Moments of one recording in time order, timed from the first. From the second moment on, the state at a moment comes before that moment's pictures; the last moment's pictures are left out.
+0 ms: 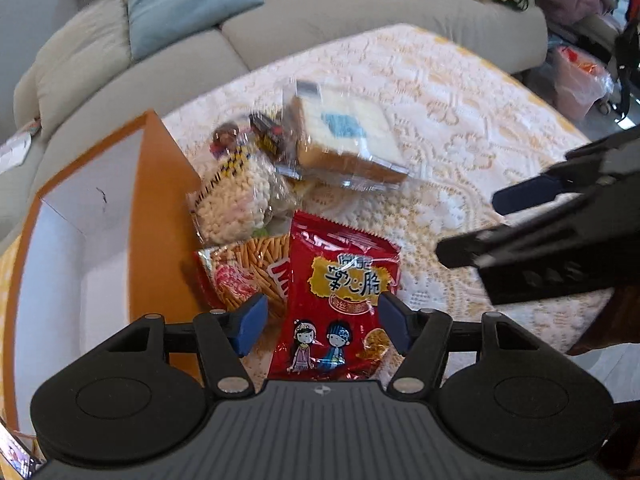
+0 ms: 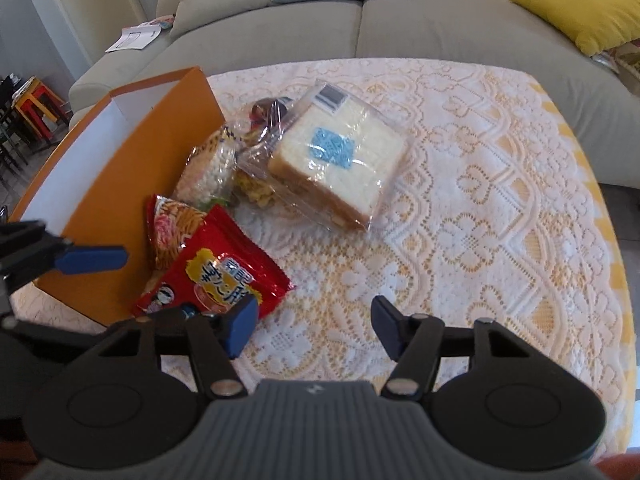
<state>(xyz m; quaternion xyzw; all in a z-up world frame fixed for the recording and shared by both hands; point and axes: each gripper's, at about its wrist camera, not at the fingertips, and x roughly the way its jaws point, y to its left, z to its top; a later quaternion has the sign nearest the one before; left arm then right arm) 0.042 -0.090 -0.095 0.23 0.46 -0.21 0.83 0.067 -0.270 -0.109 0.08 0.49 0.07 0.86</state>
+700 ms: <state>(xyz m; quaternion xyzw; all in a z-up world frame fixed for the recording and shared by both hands) 0.065 -0.084 -0.128 0.19 0.53 -0.23 0.80 0.092 -0.262 -0.156 0.13 0.52 0.13 0.83</state>
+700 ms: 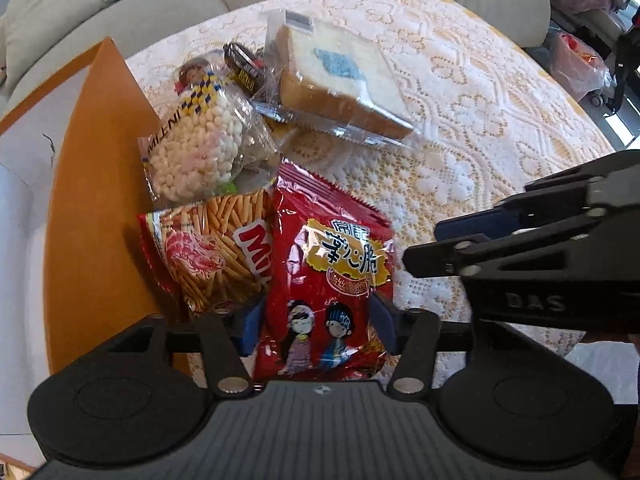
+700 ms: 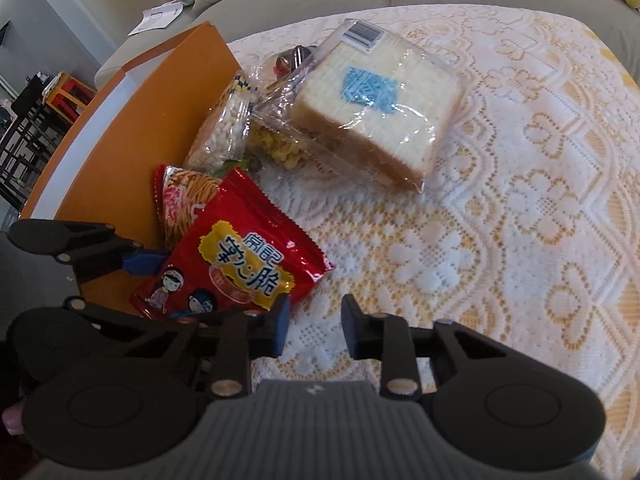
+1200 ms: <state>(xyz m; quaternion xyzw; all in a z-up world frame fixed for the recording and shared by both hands) 0.073 -0.086 -0.127 0.08 0.59 -0.24 0.77 0.094 -0.279 -0.165 0.16 0.54 0.11 0.82</state>
